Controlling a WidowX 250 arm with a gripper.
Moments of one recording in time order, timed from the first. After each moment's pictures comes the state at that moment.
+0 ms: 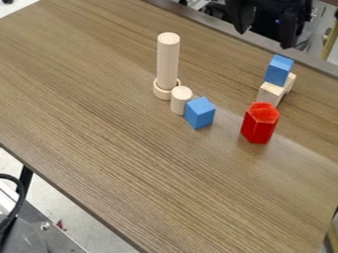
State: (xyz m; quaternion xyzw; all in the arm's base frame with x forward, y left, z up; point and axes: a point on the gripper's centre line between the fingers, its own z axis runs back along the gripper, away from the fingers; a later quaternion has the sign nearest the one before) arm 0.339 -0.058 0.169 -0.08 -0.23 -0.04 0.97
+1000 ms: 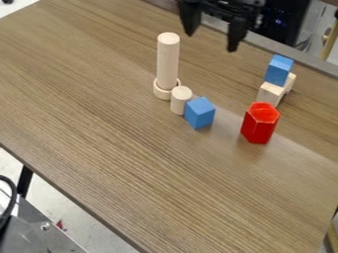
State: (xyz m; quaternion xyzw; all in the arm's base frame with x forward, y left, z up) arm 0.327 0.003 0.148 0.01 -0.16 0.04 0.99
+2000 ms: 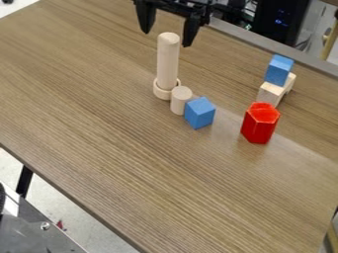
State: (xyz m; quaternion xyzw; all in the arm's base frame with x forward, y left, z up) arm 0.331 0.063 0.122 0.05 -0.12 0.13 0.98
